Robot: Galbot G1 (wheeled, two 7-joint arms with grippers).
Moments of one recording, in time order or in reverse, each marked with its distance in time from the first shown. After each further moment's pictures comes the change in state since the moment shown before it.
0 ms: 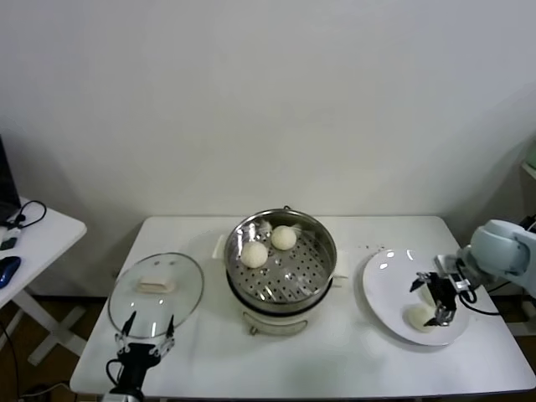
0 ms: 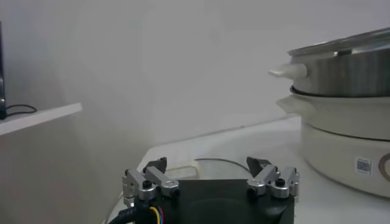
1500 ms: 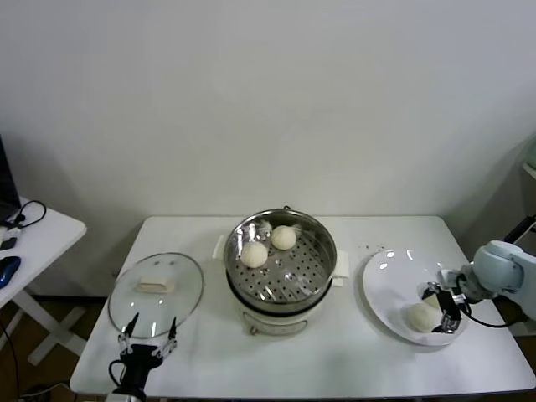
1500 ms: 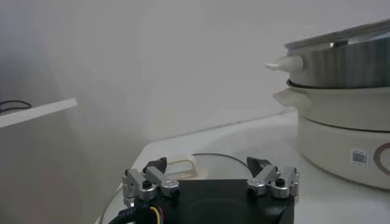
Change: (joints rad) left arm -0.005 0.000 0.005 0.014 0.011 0.001 0.002; right arm -0.283 0.065 0.257 -0.139 -0.089 -0.028 0.048
